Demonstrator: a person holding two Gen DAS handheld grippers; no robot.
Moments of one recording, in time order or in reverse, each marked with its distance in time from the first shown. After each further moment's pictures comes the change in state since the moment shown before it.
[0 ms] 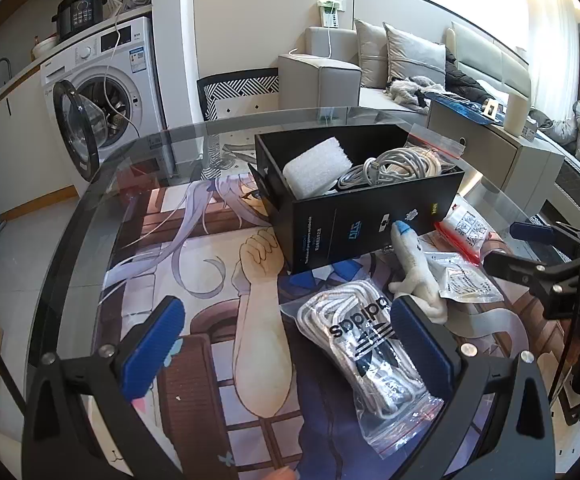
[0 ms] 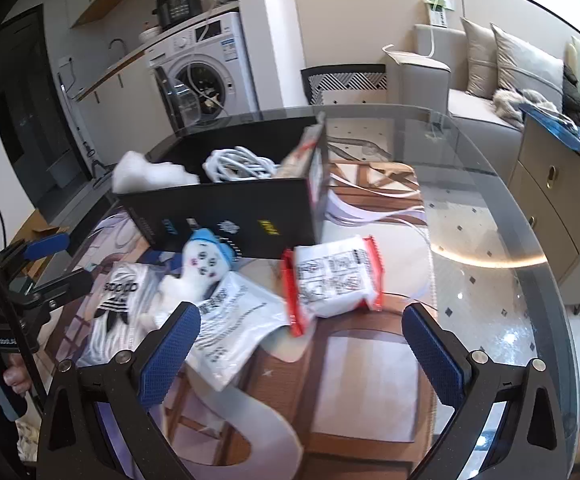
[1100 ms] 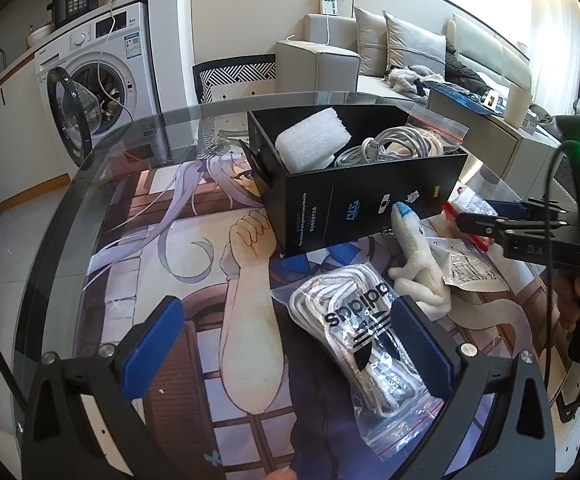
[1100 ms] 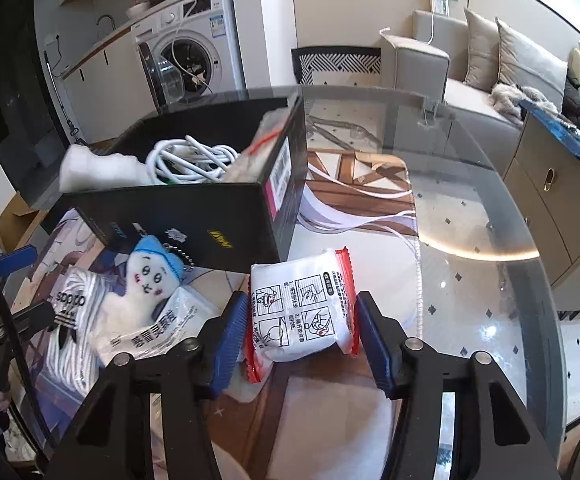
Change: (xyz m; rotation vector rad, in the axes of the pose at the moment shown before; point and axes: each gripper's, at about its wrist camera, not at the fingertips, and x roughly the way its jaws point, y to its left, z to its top) left arm 0.014 0.000 -0.005 -0.002 0.044 -0.018; right arm 0.029 -0.005 0.016 -0.062 0.055 -0.059
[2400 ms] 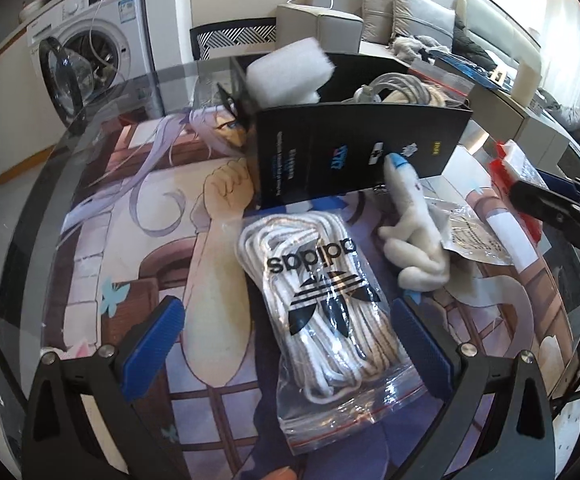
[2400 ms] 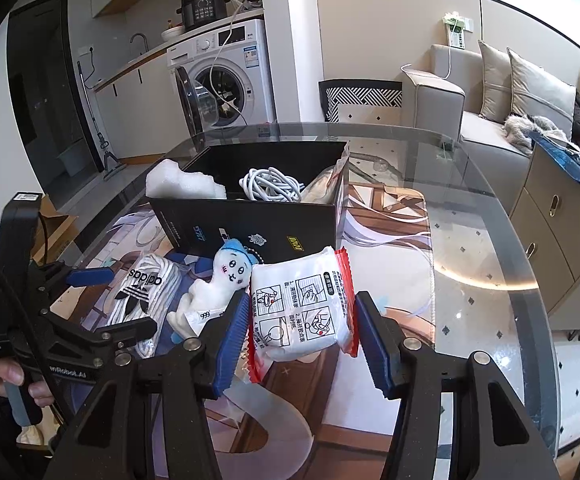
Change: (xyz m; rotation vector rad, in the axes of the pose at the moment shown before) left arm 0.019 -0.014 -0.015 -0.042 0.143 -0.009; right arm -0.057 0.026 -0.014 -0.029 -0.105 0.081
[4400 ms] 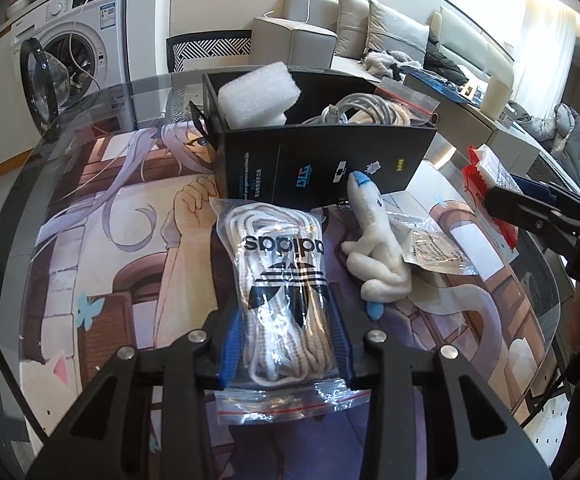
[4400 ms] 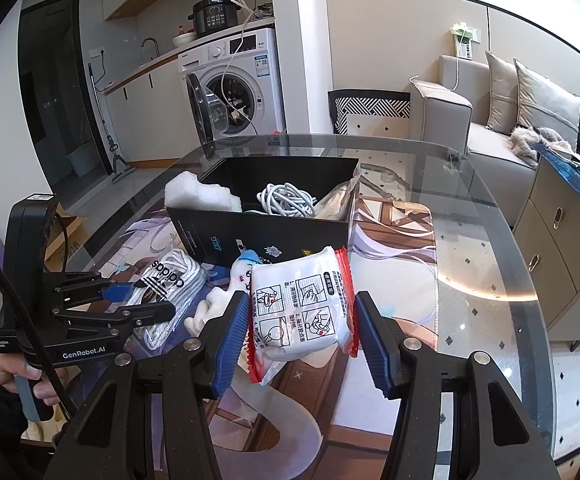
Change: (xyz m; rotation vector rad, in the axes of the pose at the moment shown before) left arm -0.009 -0.002 0.005 0.016 -0.056 -0.132; right arm -0.012 0.008 0.006 -0.021 -0.032 0.020
